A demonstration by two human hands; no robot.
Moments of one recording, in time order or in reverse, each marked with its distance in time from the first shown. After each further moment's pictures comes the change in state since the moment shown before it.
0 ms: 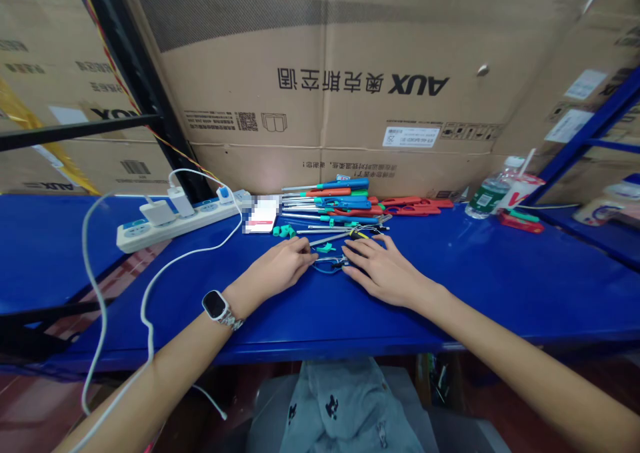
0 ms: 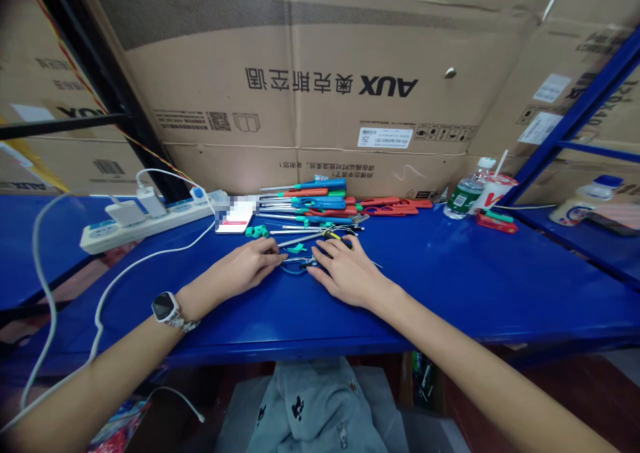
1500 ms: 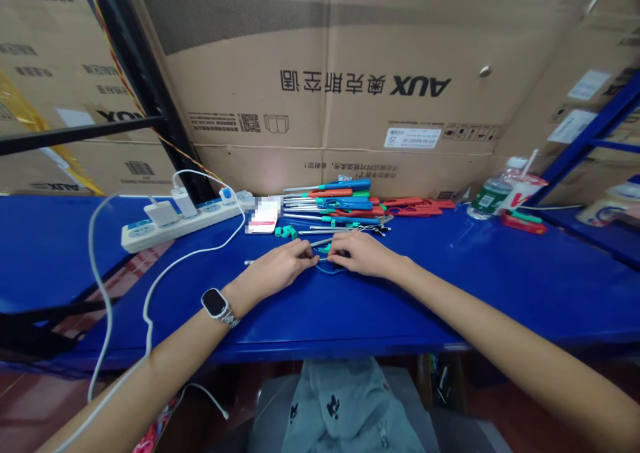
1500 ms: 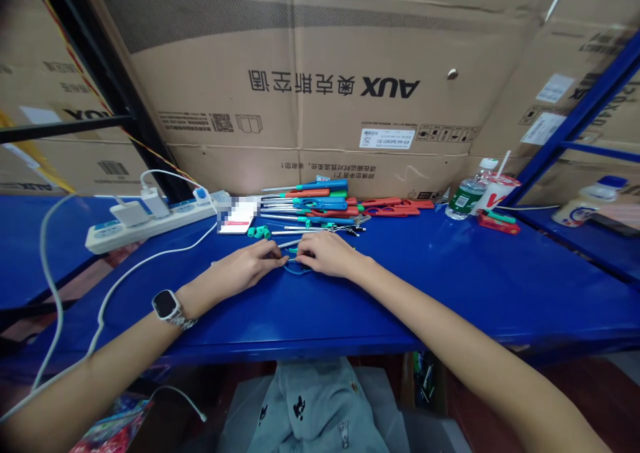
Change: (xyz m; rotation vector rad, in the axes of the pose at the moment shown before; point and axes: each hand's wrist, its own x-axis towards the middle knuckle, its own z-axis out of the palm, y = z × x) left_hand -0.007 -0.011 0.001 -0.023 0.012 0.112; right_hand 0.057 0.015 0.012 0.425 -0.046 -0.116
